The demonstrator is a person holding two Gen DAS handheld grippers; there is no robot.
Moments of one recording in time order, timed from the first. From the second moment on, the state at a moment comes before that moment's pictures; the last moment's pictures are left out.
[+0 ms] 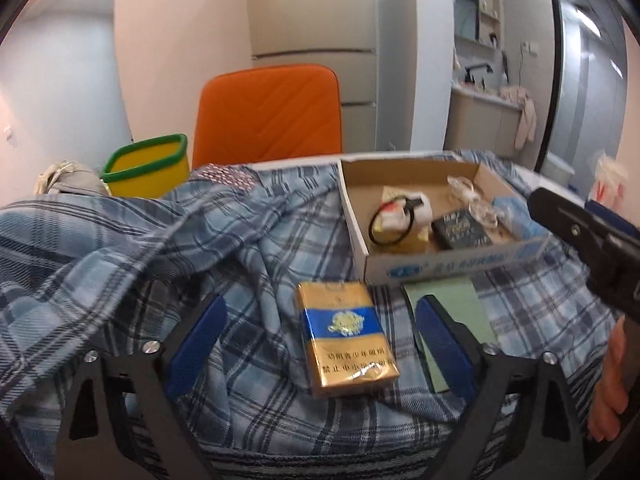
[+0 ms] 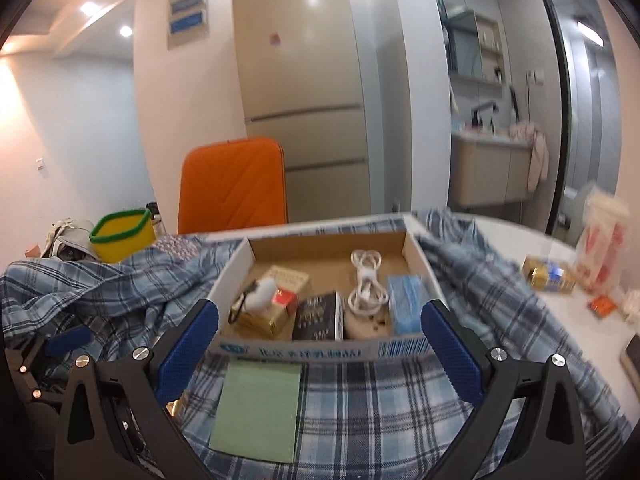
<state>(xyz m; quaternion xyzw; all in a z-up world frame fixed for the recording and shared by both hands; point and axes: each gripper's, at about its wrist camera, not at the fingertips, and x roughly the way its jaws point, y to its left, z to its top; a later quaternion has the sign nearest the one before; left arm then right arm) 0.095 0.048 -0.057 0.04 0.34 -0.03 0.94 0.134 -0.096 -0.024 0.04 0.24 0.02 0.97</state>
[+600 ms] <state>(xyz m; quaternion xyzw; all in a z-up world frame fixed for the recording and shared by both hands) 0.115 0.030 -0.088 0.09 0.43 -0.05 0.90 0.137 -0.090 -0.029 0.03 0.26 0.03 0.97</state>
